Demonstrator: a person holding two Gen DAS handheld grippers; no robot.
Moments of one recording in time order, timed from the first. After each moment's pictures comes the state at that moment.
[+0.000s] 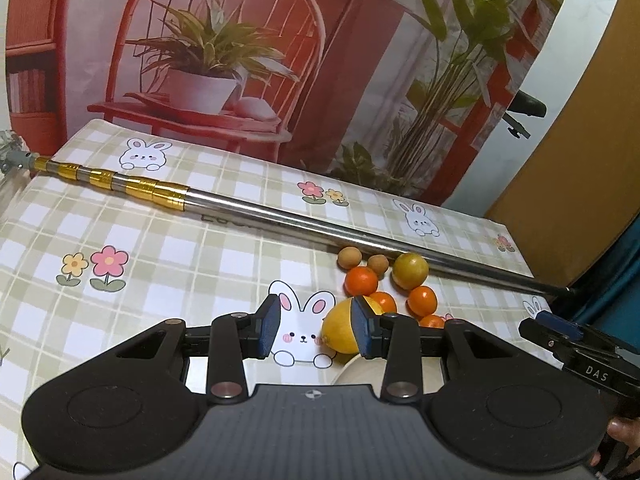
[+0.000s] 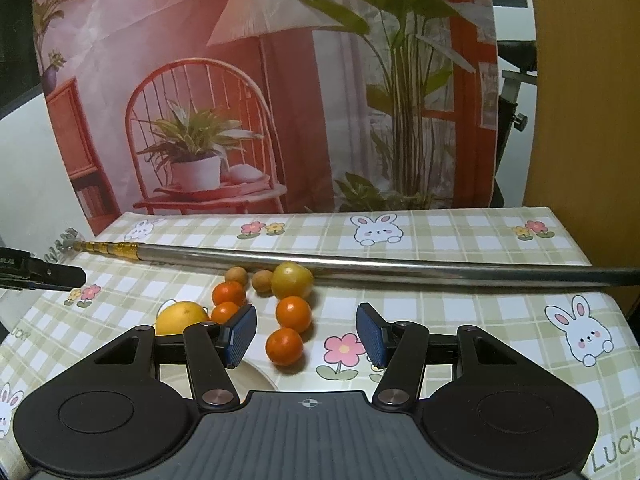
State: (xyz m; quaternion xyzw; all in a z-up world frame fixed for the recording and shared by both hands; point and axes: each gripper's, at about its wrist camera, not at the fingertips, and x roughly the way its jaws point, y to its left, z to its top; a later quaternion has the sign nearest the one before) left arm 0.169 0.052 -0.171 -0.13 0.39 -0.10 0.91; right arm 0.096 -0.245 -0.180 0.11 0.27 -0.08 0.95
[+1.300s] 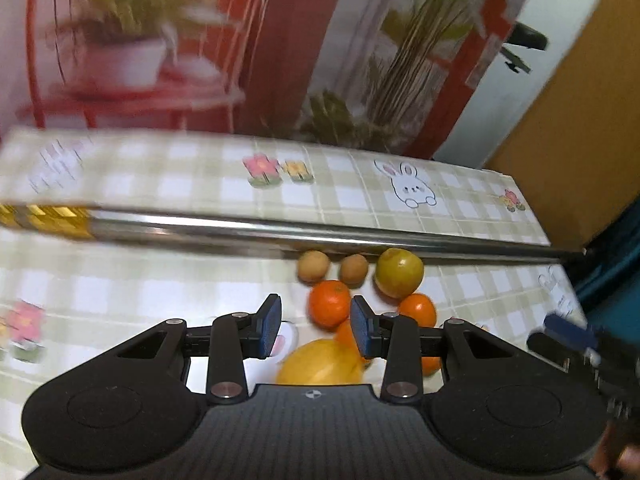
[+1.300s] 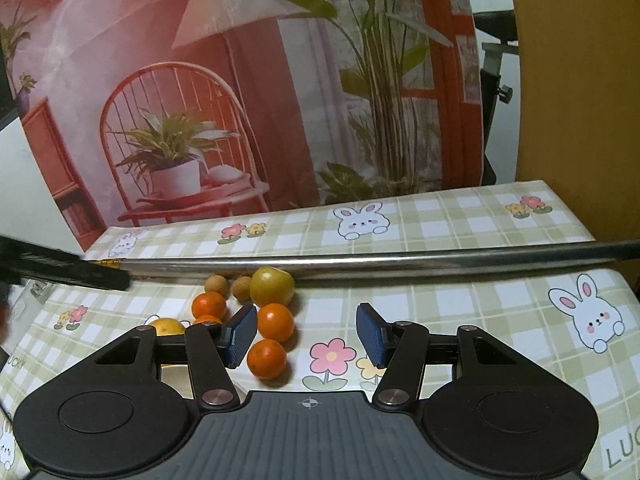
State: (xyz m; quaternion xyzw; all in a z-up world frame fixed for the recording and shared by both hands) left arm 0.284 -0.011 -0.206 -0.09 0.47 -0.14 0.86; right arm 0.117 -0.273 -0.192 0.16 0.28 -0.10 0.94
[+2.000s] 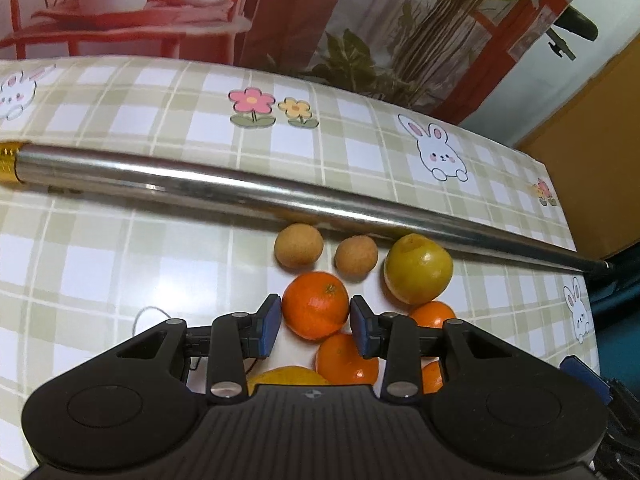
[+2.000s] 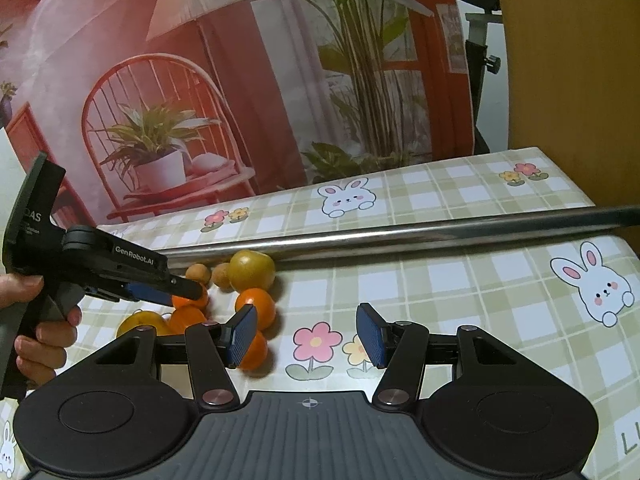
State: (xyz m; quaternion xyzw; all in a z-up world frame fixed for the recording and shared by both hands) left arm 0.325 -0.036 -0.261 -0.12 0.54 -0.12 0.82; right arm 0.122 -0.292 -0.214 0.19 0.30 -0.11 0.93
